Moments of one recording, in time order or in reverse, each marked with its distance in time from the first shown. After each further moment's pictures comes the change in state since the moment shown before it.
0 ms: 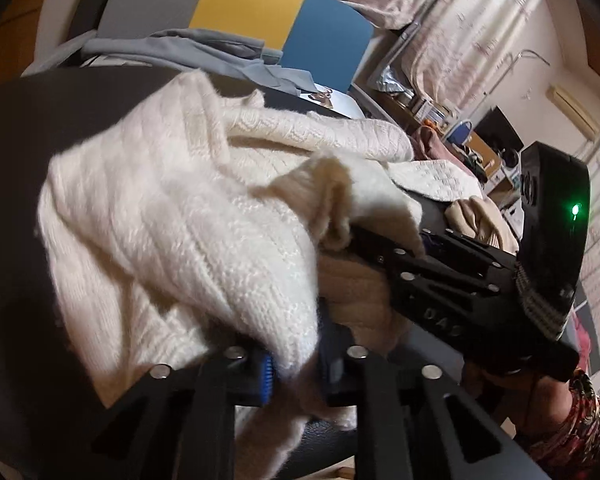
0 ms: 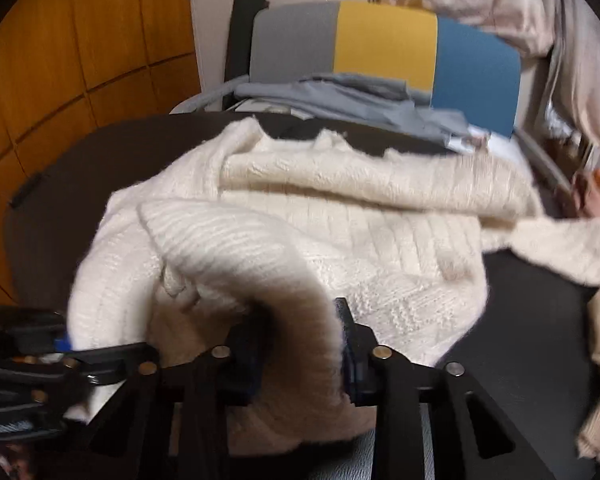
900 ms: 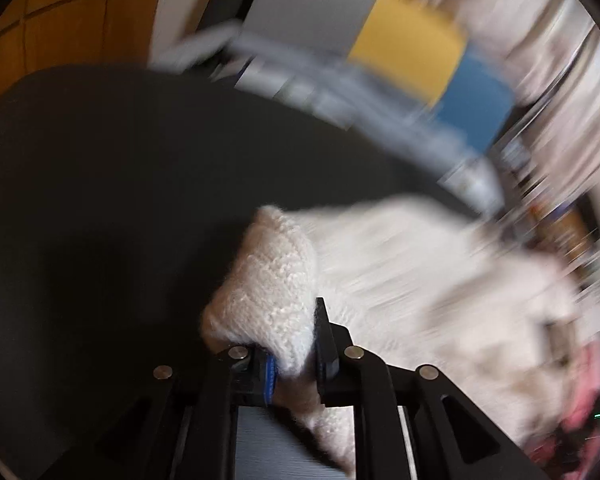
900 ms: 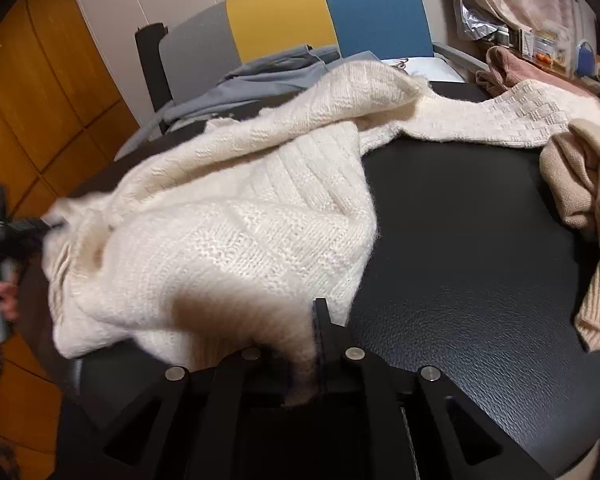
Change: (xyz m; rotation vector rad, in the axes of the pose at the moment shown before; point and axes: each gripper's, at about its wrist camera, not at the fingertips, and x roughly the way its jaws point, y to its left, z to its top) left arm -0.026 0.211 0.094 -0.275 0.016 0.355; right arm -0.039 -0.093 -0.061 0.382 0.038 0.031
